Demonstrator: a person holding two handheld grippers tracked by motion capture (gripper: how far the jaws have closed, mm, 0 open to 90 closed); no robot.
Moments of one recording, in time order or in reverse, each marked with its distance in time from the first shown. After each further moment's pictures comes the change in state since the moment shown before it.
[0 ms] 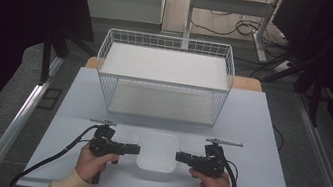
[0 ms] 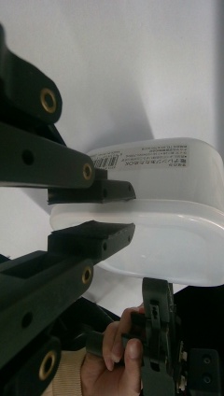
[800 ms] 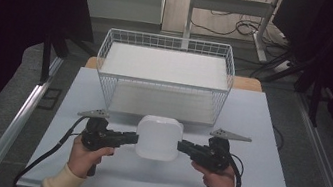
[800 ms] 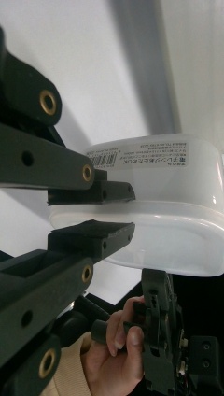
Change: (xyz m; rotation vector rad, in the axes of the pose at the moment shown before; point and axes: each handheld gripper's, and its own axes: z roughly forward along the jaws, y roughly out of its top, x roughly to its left) left arm -0.033 0.025 -0.036 -0.130 -0.013 0.183; right arm 0.037 0.025 -0.027 -0.127 0.000 -0.209
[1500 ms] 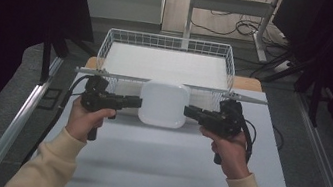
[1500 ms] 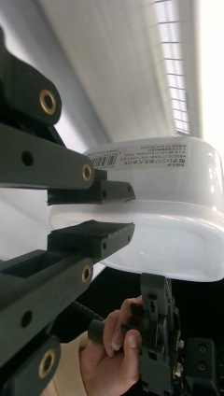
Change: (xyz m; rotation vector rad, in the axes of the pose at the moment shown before) left arm -0.011 0.100 -0.024 -0.050 -0.019 0.048; right arm 0.019 0.097 -0.020 -0.071 -0.004 -0.054
